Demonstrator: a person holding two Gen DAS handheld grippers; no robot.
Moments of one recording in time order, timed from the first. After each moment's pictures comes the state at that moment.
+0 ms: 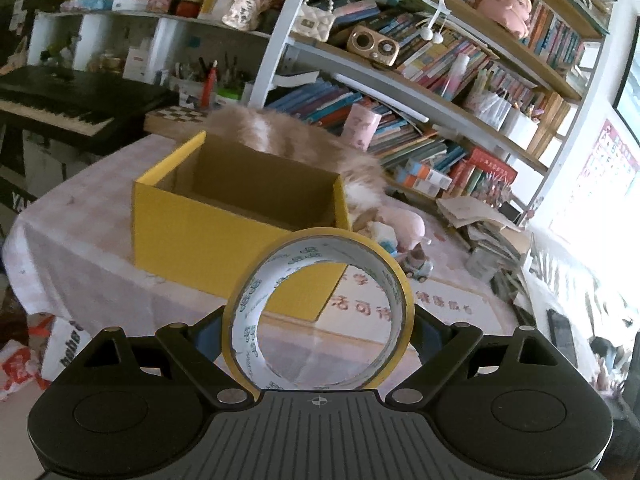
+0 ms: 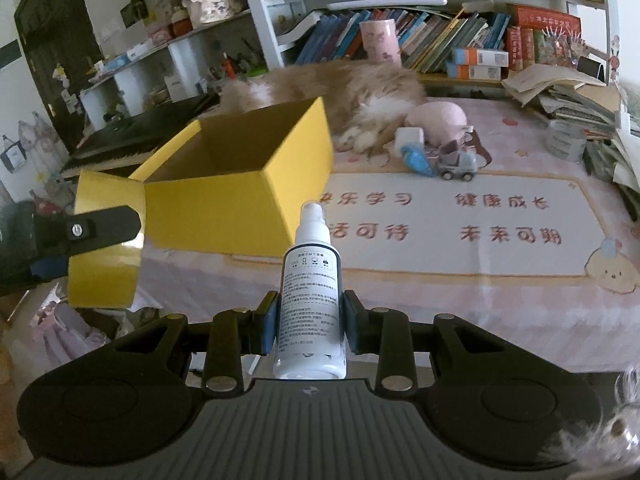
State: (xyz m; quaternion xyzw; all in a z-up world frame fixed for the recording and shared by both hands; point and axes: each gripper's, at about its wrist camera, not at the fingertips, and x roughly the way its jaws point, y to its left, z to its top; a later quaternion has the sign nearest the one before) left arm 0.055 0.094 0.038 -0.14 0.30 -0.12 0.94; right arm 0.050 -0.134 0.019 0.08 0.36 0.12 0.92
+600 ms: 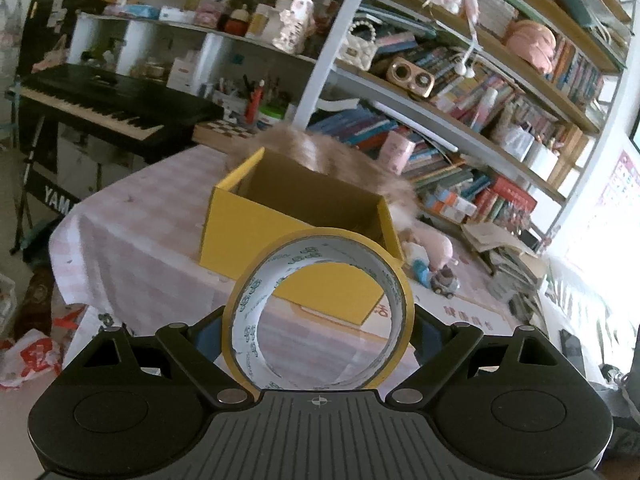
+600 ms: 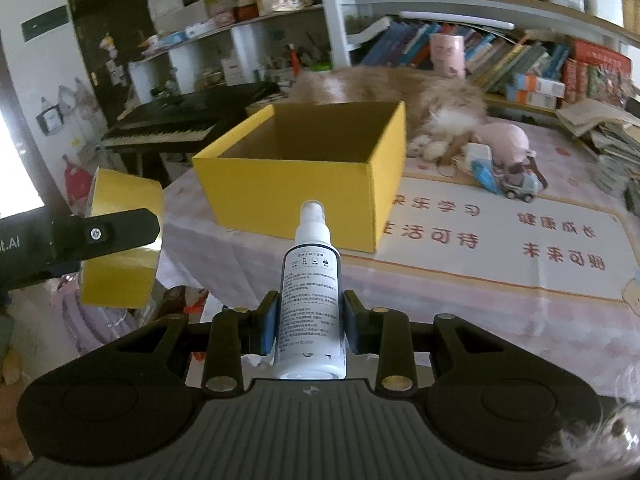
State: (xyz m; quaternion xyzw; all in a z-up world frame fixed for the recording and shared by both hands) left arm 0.019 0.147 0.038 -0.17 0.27 -0.08 0.94; right arm 0.031 -0.070 0.030 0.03 0.35 0.18 0.92
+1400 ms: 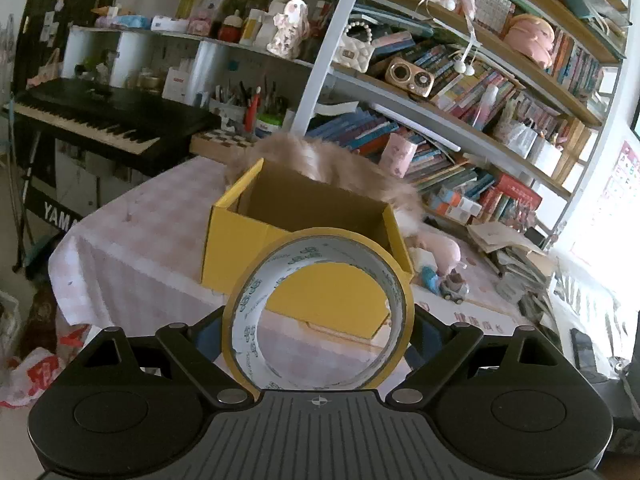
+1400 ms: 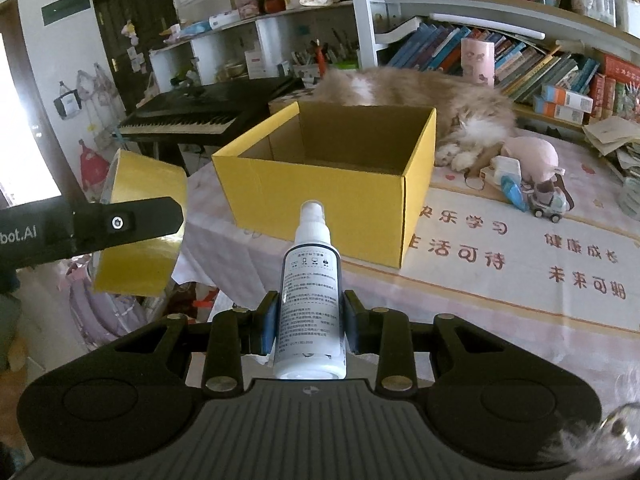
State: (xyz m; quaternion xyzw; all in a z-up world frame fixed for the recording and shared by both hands) left arm 0.043 0.148 0.044 -0.15 0.27 -0.08 0.95; right arm 0.051 -0.055 0.031 0.01 0.35 0.21 0.91
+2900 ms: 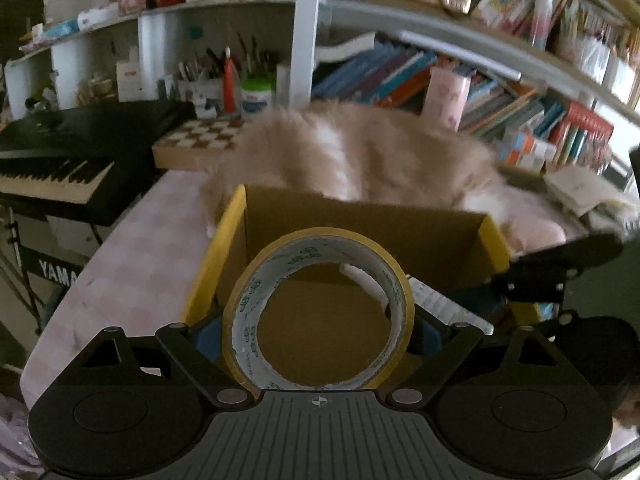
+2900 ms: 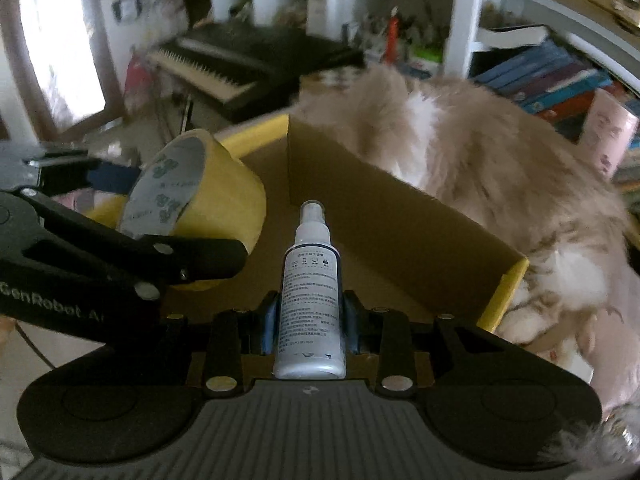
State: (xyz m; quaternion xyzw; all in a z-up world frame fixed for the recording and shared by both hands) left arm 0.290 0.122 0.018 -0.02 0.37 -0.06 0.93; right arm 0.338 -0.008 0.015 -0.15 0.39 0.33 0.85
